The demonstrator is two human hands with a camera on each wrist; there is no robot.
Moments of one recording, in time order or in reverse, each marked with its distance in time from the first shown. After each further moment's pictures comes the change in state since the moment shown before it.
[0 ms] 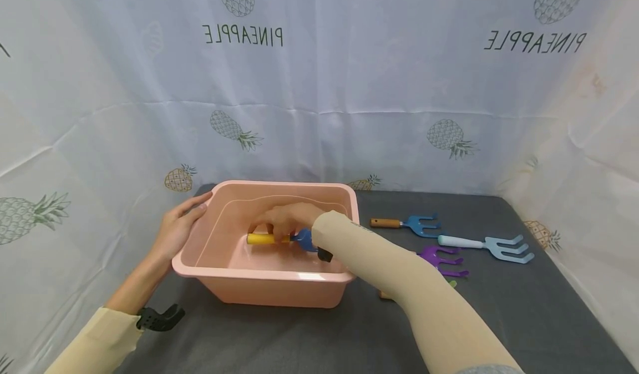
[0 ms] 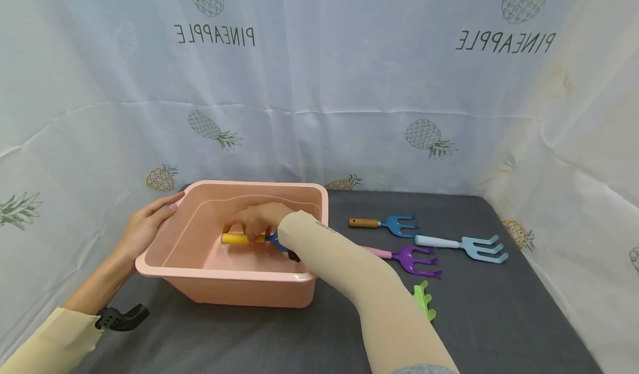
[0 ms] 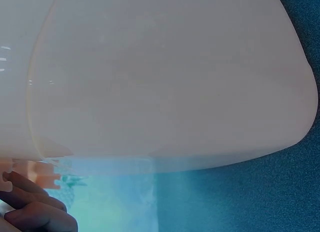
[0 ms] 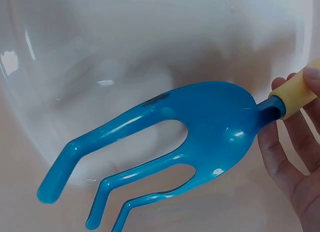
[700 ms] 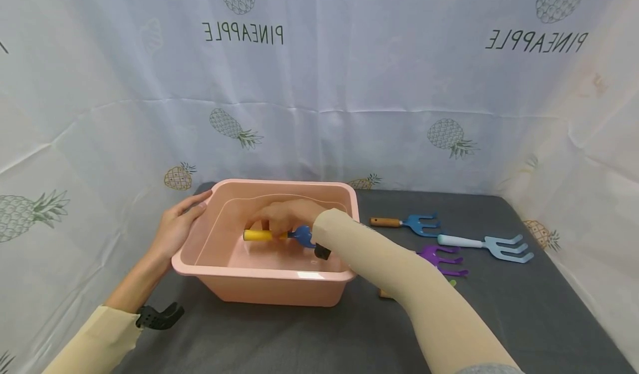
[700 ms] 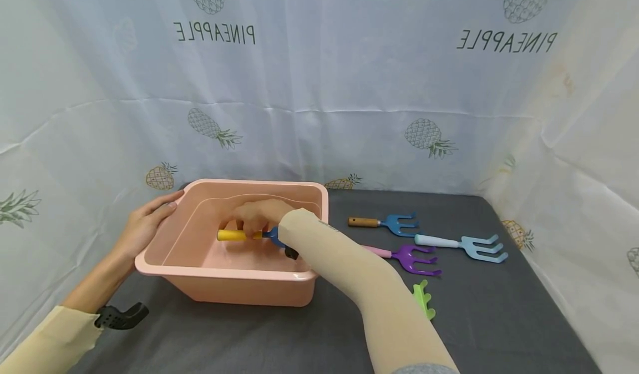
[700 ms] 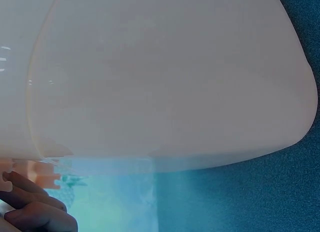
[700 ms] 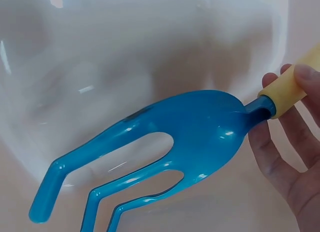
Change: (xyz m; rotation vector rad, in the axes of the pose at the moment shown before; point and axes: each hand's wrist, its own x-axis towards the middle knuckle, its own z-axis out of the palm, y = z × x) left_hand 0.001 0.000 -0.001 -0.006 -0.013 -0.007; right_hand 0.006 -0.003 -0.004 -0.056 0.029 -0.043
